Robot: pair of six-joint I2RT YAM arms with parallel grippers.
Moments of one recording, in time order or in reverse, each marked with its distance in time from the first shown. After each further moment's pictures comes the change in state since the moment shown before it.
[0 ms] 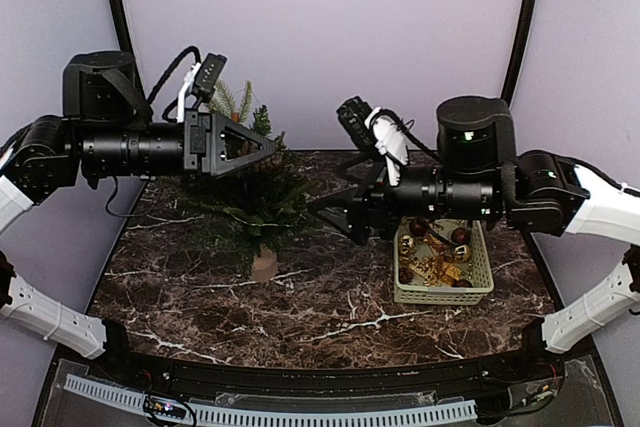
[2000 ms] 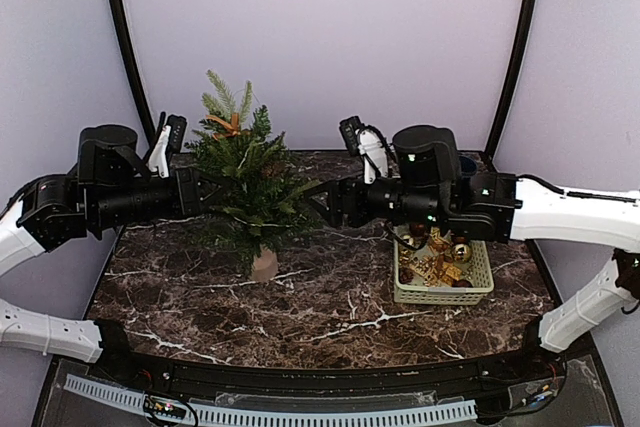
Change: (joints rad) left arm 0.190 -0.246 -0.443 0.065 -0.280 0.100; right arm -0.169 0.094 -0.188 0.270 0.032 0.329
